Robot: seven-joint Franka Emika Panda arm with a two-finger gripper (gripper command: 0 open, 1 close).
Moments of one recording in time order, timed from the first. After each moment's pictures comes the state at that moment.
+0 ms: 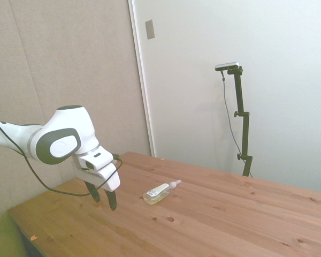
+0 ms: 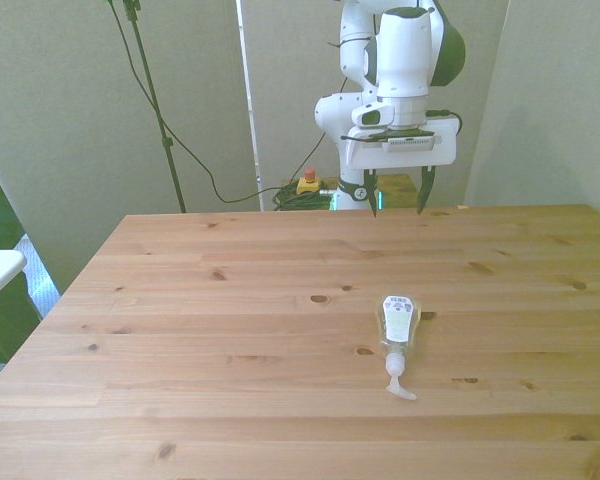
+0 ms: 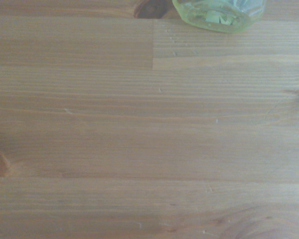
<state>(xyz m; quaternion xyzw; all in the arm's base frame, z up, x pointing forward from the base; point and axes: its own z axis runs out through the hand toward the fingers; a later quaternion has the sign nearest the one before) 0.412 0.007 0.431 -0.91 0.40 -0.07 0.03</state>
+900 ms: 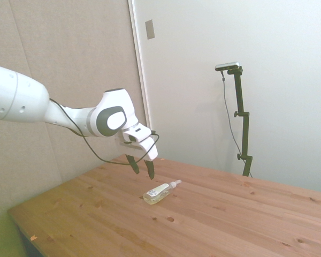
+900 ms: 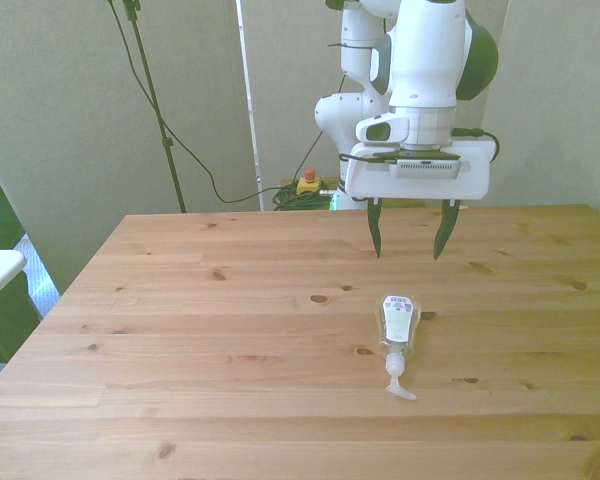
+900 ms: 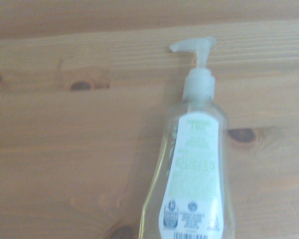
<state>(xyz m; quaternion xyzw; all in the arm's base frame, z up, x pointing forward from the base) 0.602 -0.020 0.460 -0.88 0.46 -0.11 0.03</state>
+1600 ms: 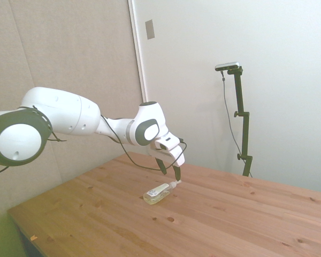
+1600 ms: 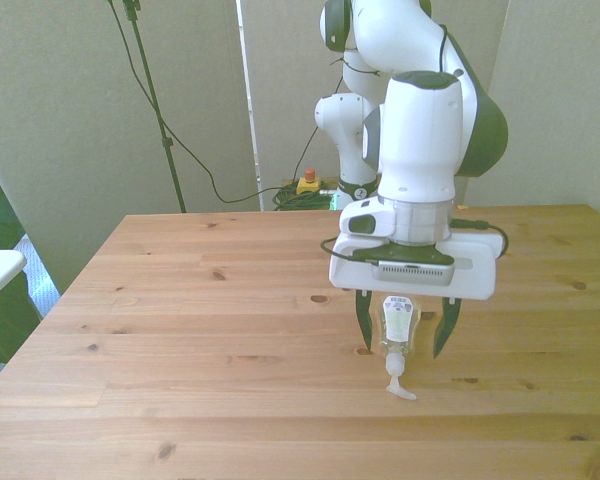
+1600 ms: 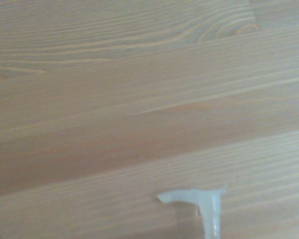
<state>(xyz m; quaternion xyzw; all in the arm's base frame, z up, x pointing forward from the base) 0.720 -0.042 0.388 -0.86 0.49 -0.12 0.04</state>
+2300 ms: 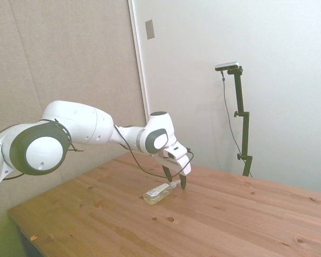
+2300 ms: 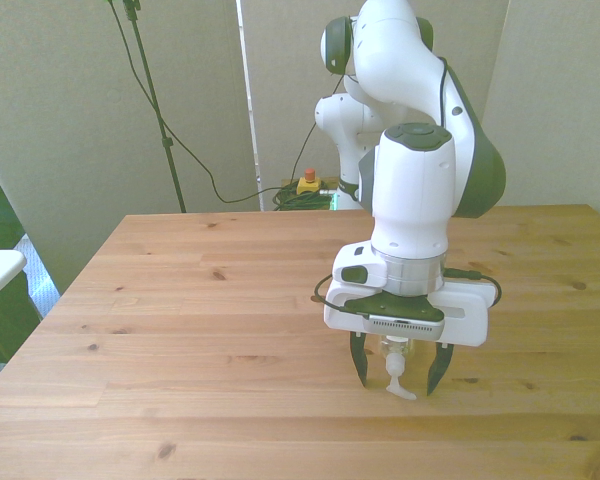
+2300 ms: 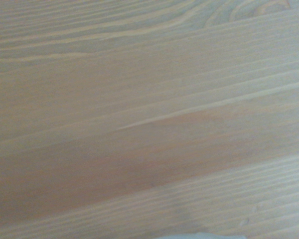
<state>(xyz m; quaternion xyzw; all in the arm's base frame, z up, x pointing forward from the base) 0.736 -0.056 0.355 -0.85 0.51 -0.10 0.04</state>
